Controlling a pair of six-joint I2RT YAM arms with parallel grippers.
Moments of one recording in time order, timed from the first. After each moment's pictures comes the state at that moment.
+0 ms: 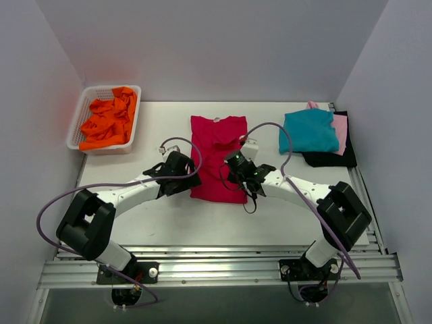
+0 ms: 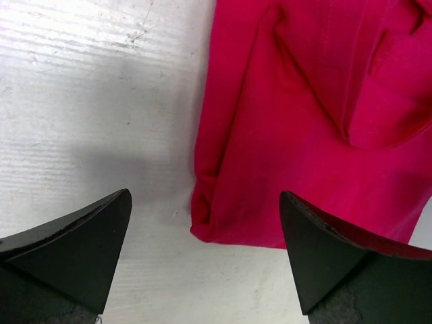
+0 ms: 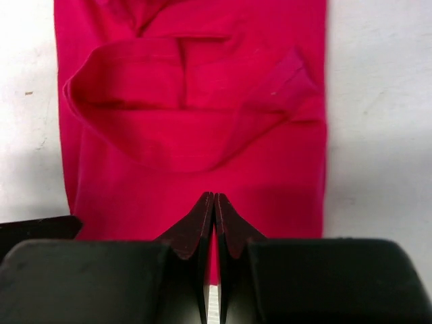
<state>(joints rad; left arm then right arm) -0.59 1.52 0.86 -0.26 -0.19 -0.83 0.75 1.57 0.96 -0.23 0.43 0.80</state>
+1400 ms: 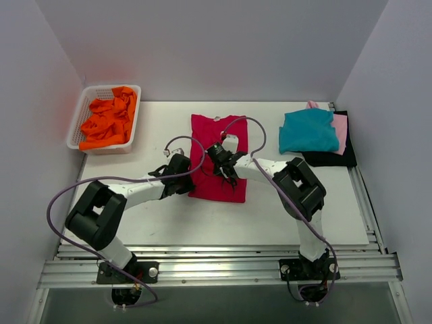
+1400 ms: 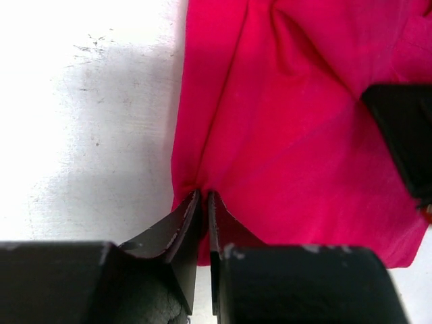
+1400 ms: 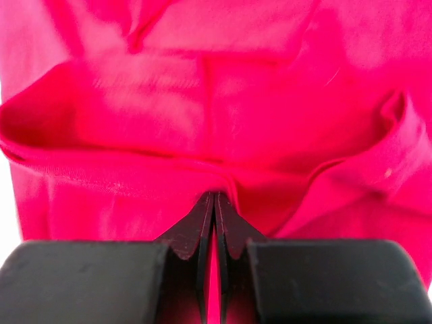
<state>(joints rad) -0.59 1.62 0.83 -0.12 -0.13 -0.82 0.75 1.99 1.29 -0.28 0.40 0.78</state>
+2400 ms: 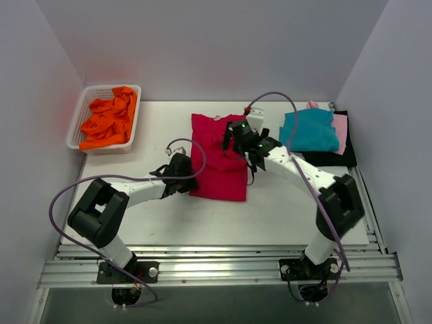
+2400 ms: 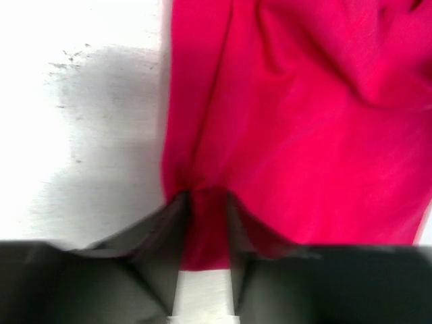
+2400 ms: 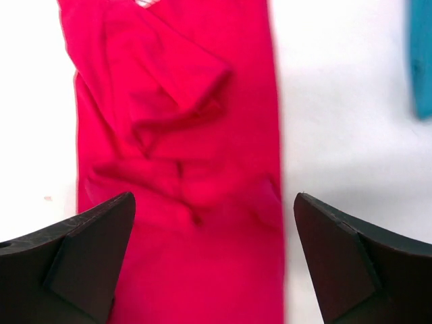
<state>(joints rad) -0.59 1.65 0.83 -0.06 -0.11 -0.80 0.62 1.80 1.44 -0.37 0.49 0.60</state>
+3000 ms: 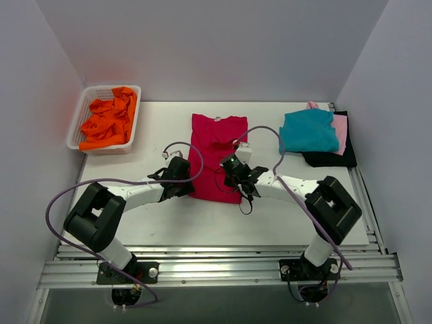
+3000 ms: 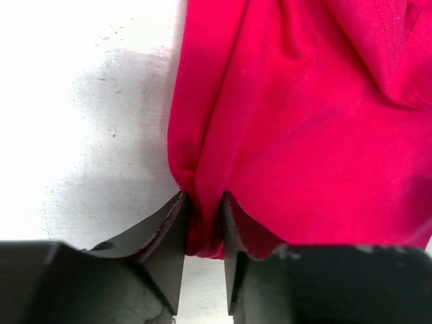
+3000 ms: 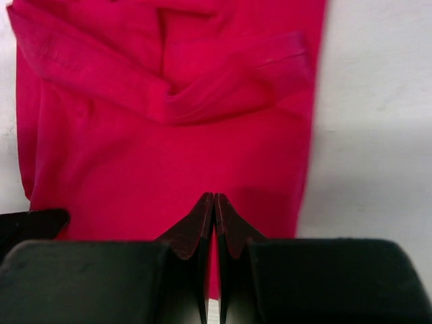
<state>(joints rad) -0.60 1.60 0.79 -0.10 -0.16 -0.83 0.76 1.62 0.93 -0.17 0.41 0.76</state>
